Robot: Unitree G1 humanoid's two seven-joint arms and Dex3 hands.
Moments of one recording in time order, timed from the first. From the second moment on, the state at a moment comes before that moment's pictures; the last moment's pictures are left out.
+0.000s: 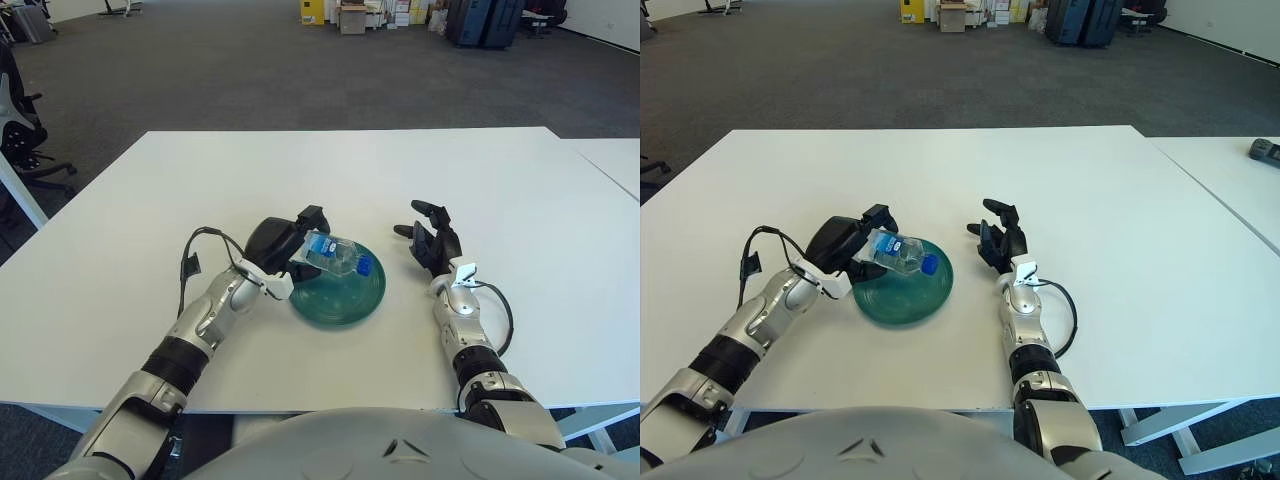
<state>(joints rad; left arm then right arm) -0.15 0.37 -0.38 0.25 0.71 -0.40 0.18 -0.21 0.03 -0.10 0.81 0.00 -0.60 -0.01</state>
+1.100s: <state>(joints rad) -0.11 0.47 -0.33 0.09 0.54 -0.46 -0.09 -0.20 0.03 -0.08 0.79 -0.01 -0.58 -0.04</state>
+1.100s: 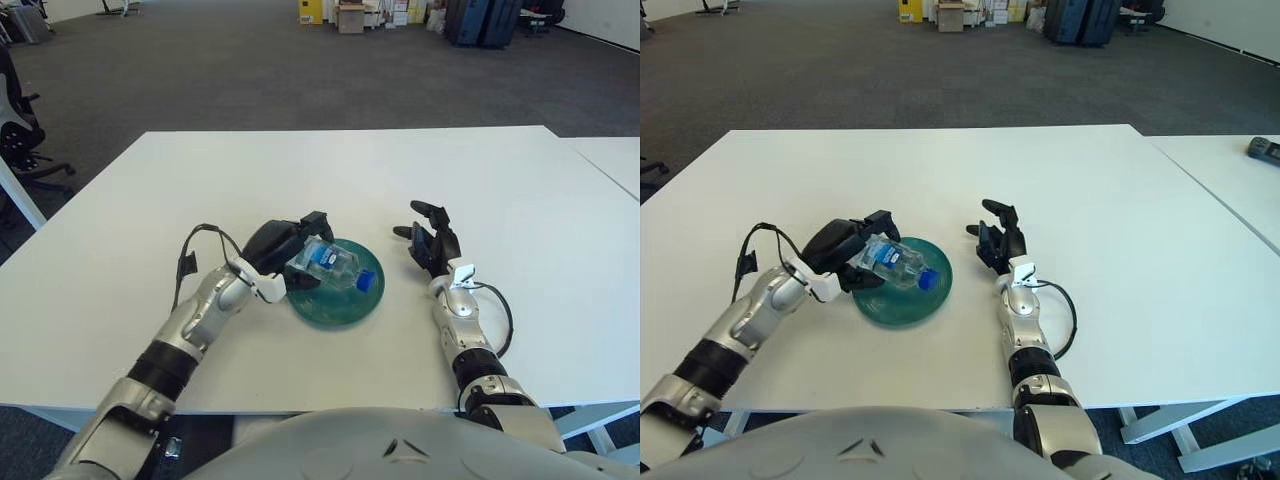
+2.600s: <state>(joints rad) -0.15 0.56 -0.23 -0.16 0.29 -0.32 -0.46 -0.22 0.04 -0.06 0.83 -0.03 -0.63 -0.06</state>
